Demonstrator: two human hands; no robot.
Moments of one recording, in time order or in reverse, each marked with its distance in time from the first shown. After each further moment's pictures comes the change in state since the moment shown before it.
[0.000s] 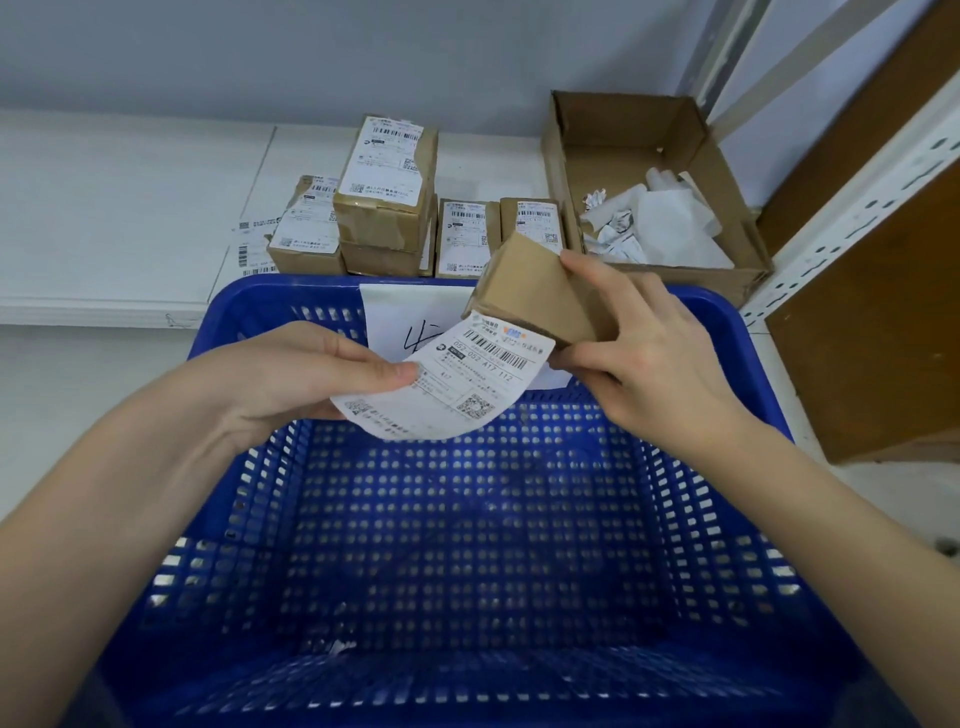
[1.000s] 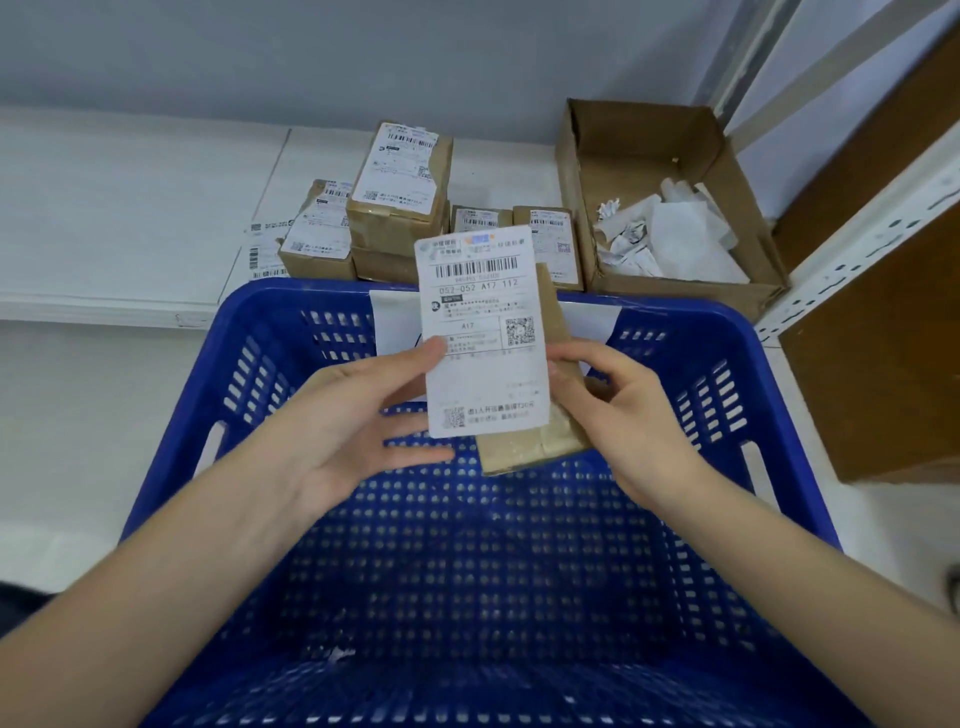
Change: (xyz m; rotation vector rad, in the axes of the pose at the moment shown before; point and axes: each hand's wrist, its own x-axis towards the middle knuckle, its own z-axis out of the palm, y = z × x) left_hand 0.002 -0.012 0.036 -0.604 0.077 0.005; right_hand 0.003 -0.044 0.018 1.320 0.096 0.694
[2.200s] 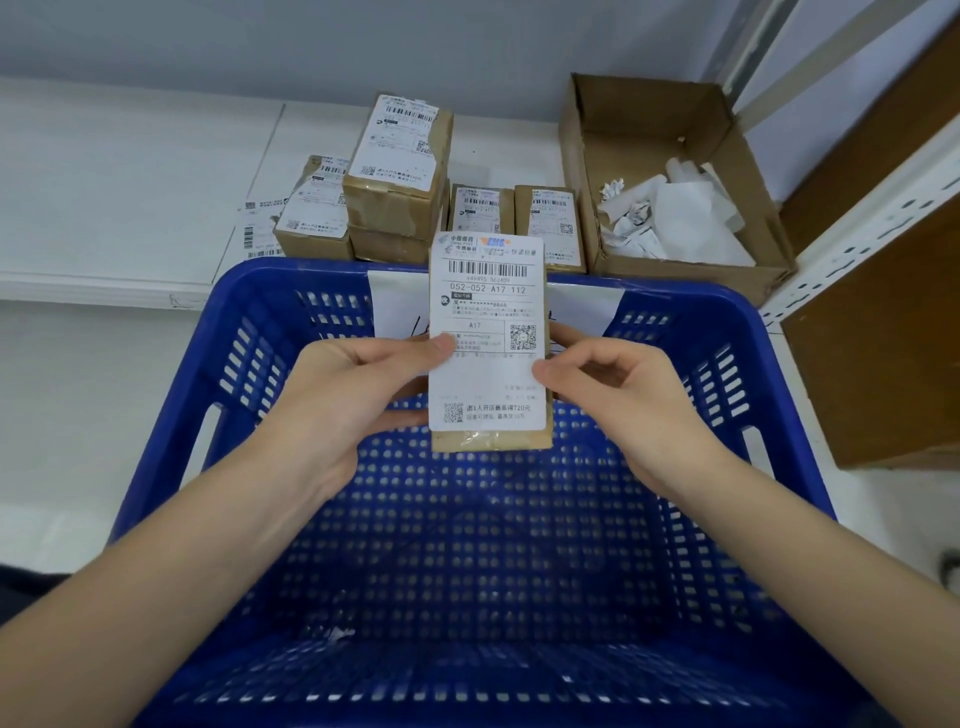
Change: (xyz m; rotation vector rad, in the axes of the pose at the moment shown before) left_hand 0.003 -0.008 0.006 0.080 0.162 0.199; right_hand -0.005 -0.011 -0.005 0.042 -0.072 0.139
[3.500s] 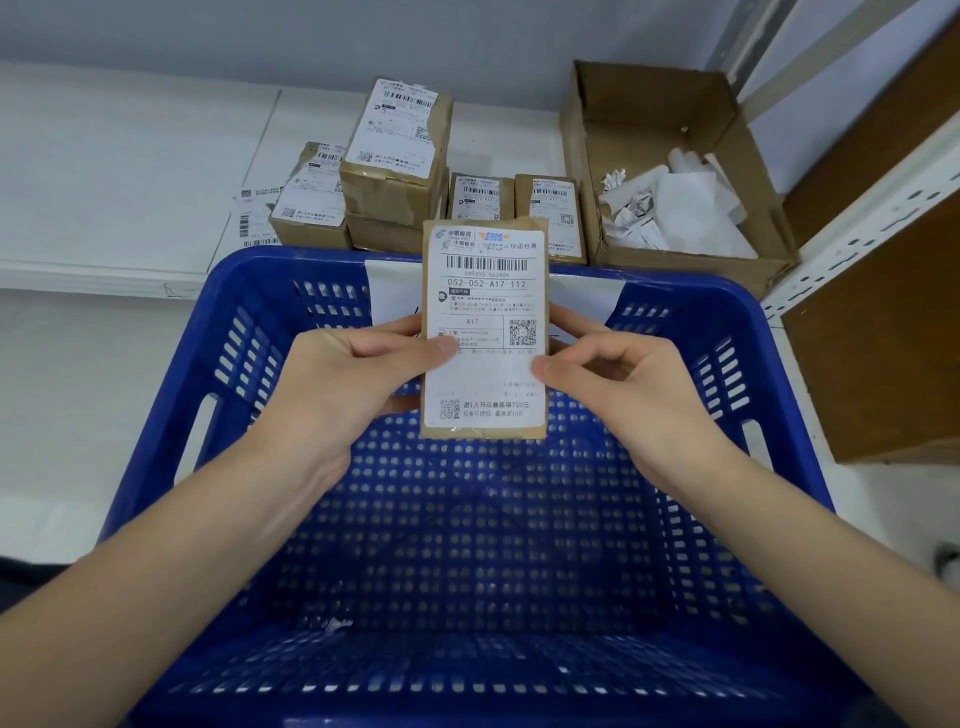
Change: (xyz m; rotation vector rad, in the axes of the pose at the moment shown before) left_hand 0.003 -0.005 0.001 0.016 0.038 0.079; right_hand -0.005 -0.003 -0.001 -0.007 0.006 -0.040
